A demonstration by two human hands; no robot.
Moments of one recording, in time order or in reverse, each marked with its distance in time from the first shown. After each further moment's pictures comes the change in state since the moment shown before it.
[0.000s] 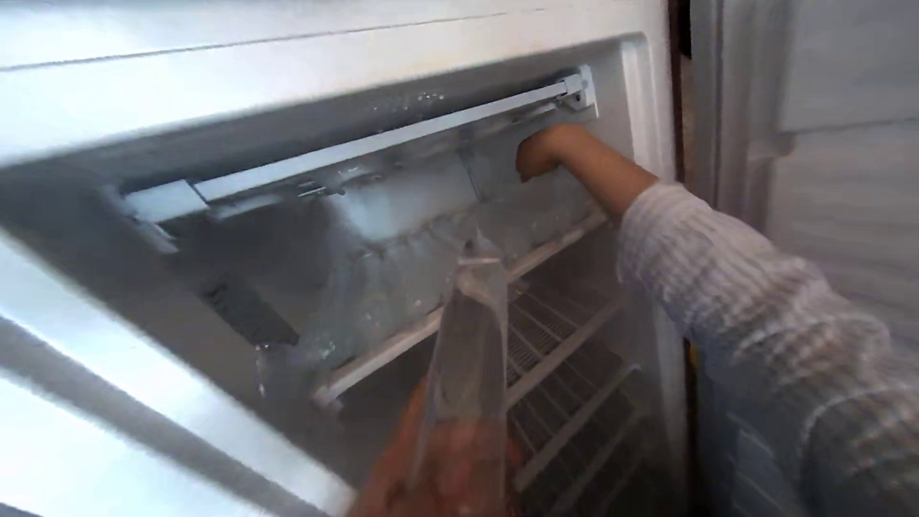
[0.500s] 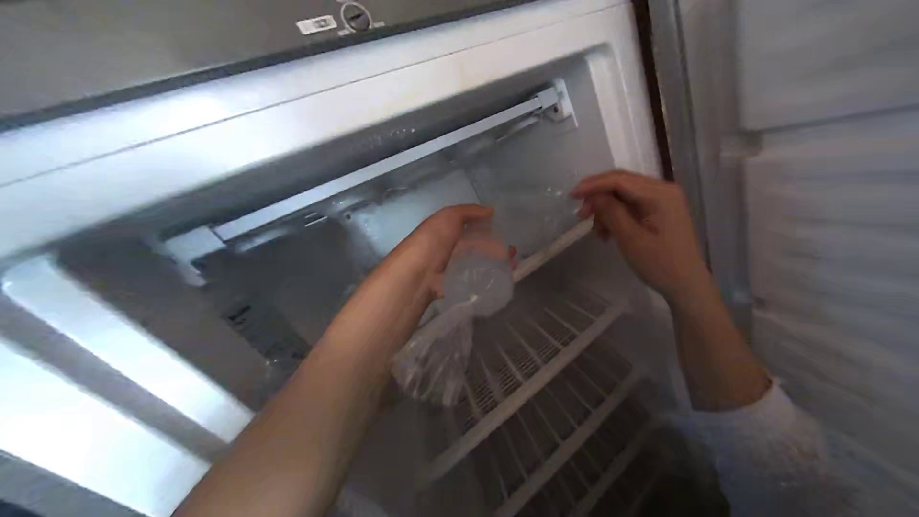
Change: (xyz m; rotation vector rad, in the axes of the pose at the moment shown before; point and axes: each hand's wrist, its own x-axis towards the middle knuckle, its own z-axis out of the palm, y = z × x) left_hand 0.202 0.060 0.061 0.634 0.204 -0.374; right_hand -0.173 0.011 0.117 0.983 1.137 -0.329
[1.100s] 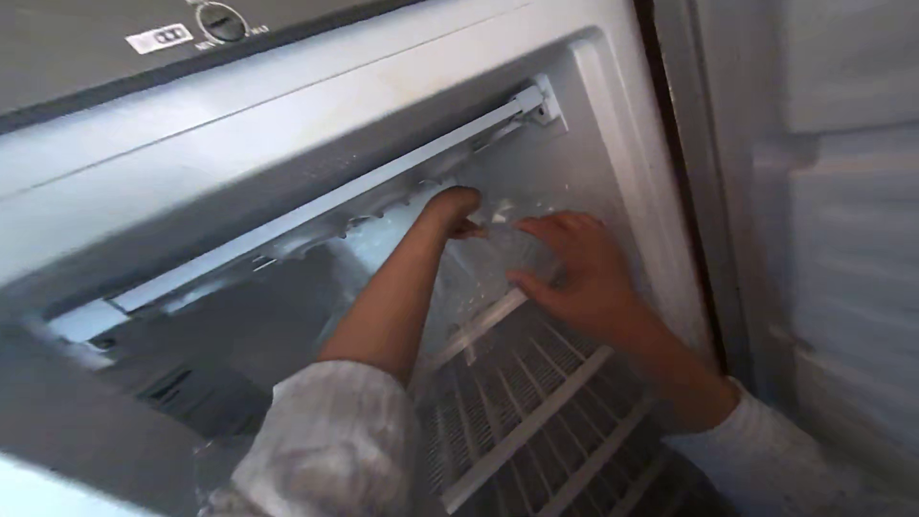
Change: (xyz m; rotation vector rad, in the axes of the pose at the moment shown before) left_hand 0.155 0.034 0.003 0.803 0.306 -0.032; right_hand -0.004 0.046 0.060 -0.313 0.036 -0.075
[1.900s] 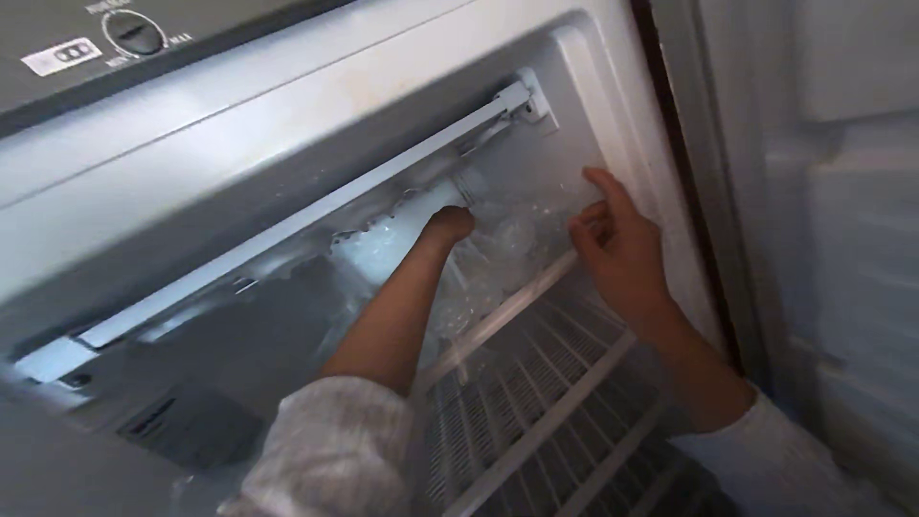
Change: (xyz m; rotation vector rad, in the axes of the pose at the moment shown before) left_hand 0.054 -0.028 0.012 0.552 -0.008 0.206; right_hand 0.005 0.028 -0.015 0.225 0.121 0.429
